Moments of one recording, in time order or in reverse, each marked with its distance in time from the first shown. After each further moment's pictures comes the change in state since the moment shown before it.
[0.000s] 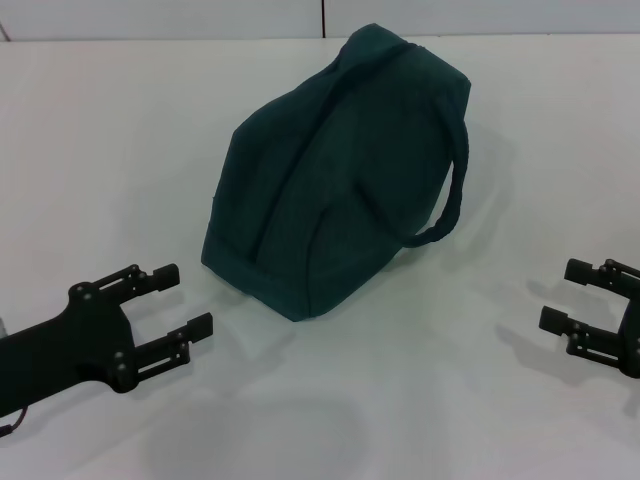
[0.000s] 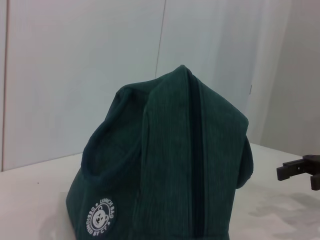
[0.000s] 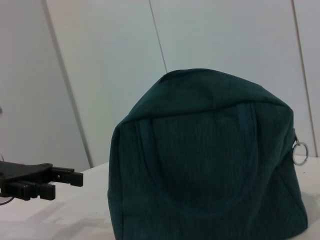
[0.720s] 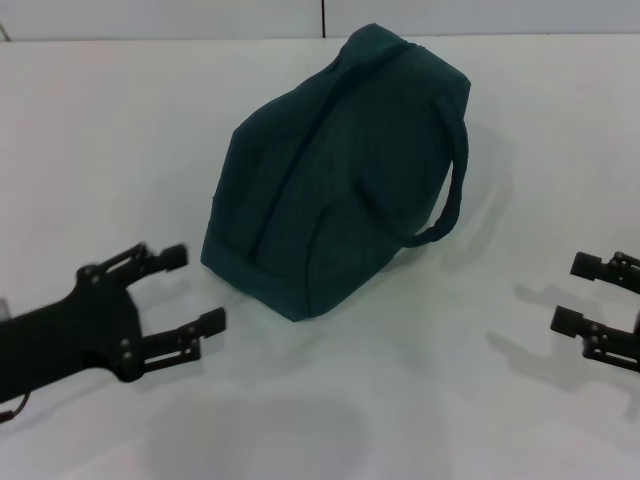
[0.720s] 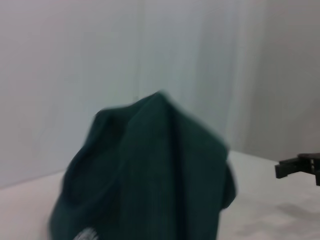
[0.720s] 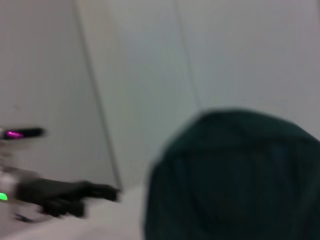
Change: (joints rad) left arm 0.037 0.001 0.094 0.147 -0.052 -0.004 -0.092; right arm -0.019 -0.010 0.007 -0.063 0.012 -0.136 0.061
